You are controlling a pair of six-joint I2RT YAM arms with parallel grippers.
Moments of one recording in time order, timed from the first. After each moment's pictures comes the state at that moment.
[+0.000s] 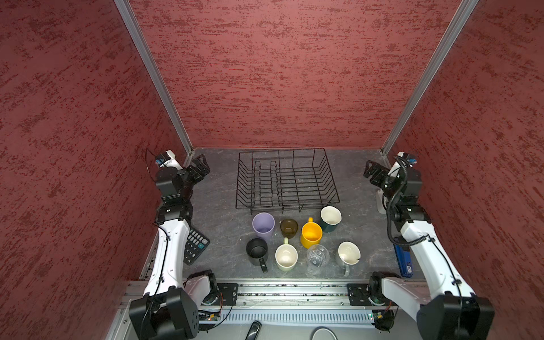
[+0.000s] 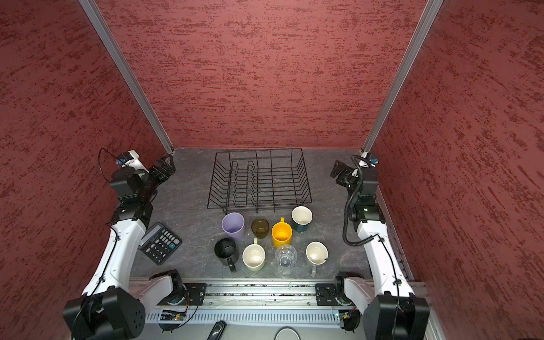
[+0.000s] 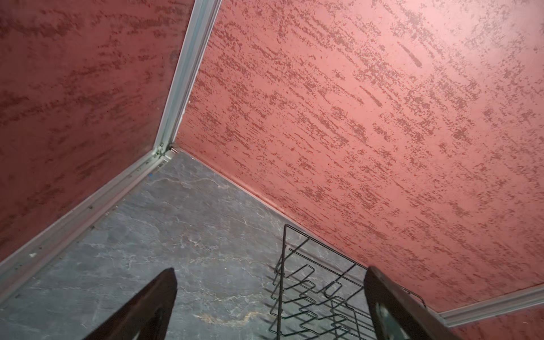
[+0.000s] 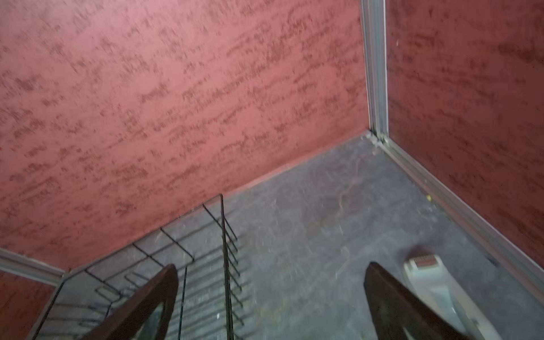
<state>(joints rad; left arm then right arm) 0.27 1.06 0.87 0.00 0.21 -0.56 -0.07 0.99 0.83 -0.10 -0.02 0.45</state>
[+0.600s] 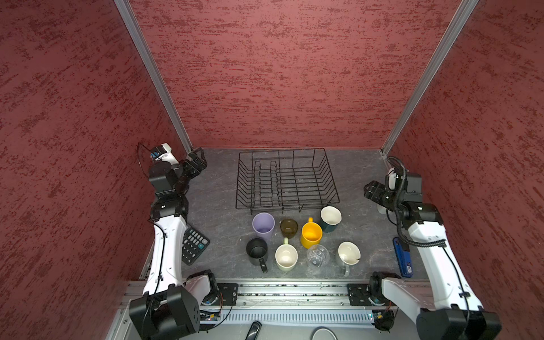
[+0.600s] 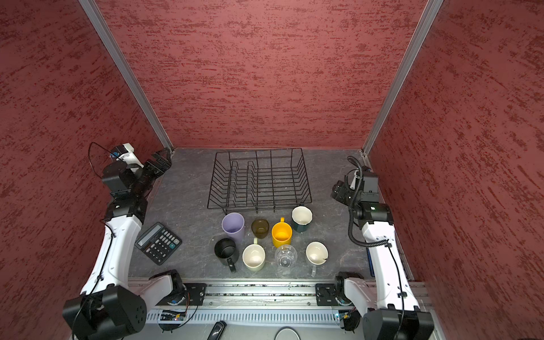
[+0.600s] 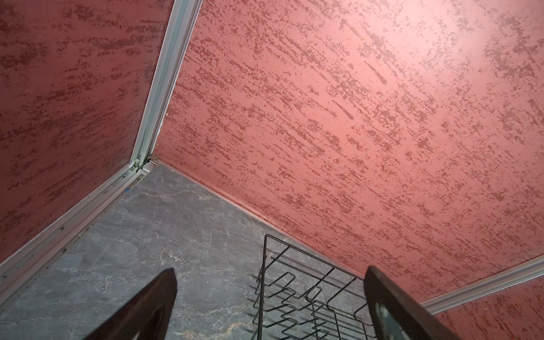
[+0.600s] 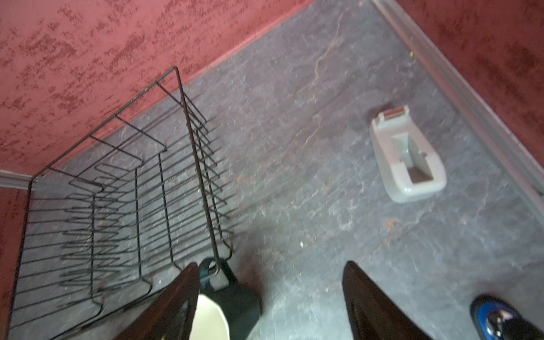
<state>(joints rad) 0.30 1.06 0.96 -0.01 0.30 -0.56 -0.07 0.99 1.01 -0.77 -0.13 0.43</state>
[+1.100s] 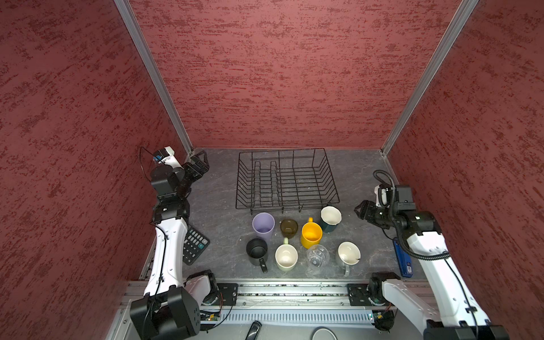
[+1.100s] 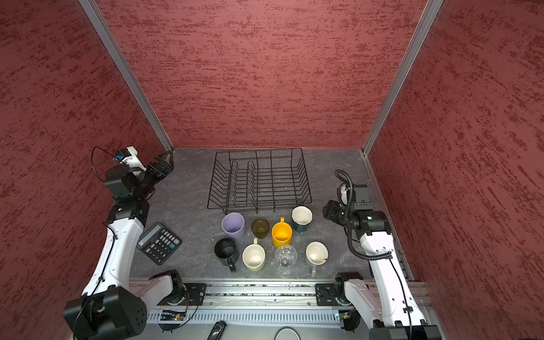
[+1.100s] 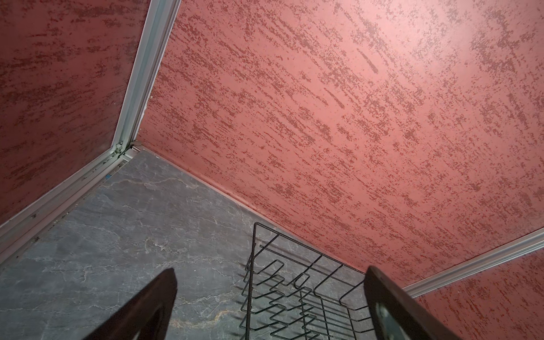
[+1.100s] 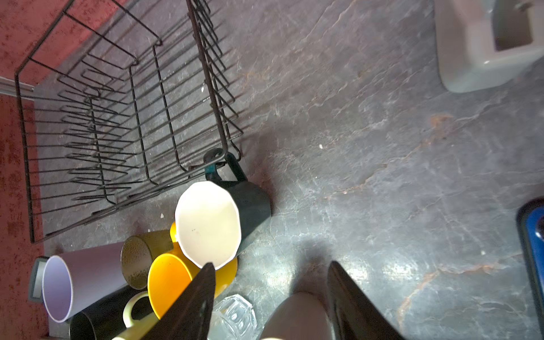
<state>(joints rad) 0.30 1.06 0.91 0.02 0.35 -0.60 0.06 0.93 0.94 -0.98 -0.22 0.47</state>
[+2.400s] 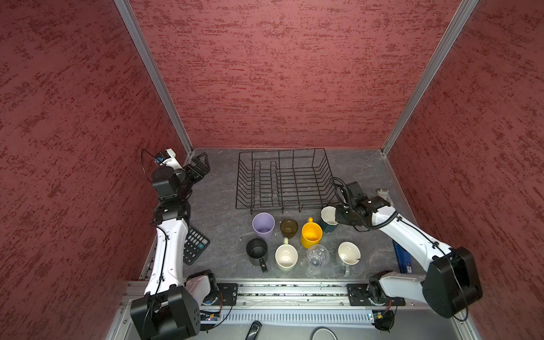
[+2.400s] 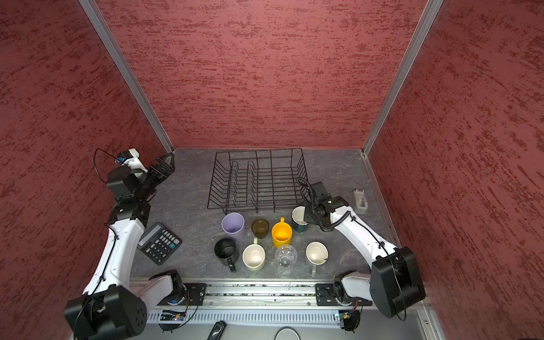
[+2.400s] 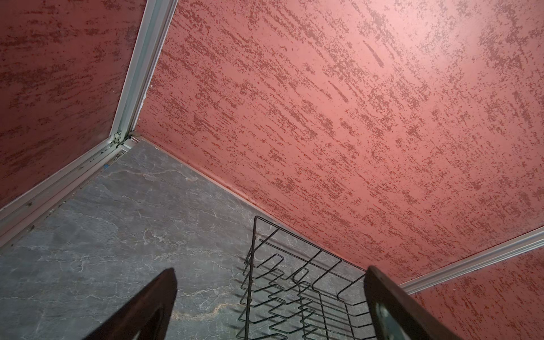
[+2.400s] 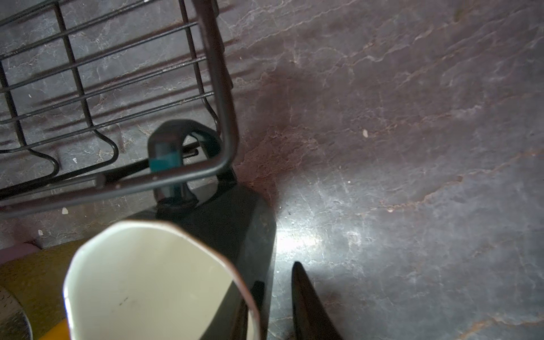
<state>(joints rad) 0.30 1.05 0.88 0.03 0.36 -0.61 0.38 1.29 0.89 -0.79 0.02 0.55</state>
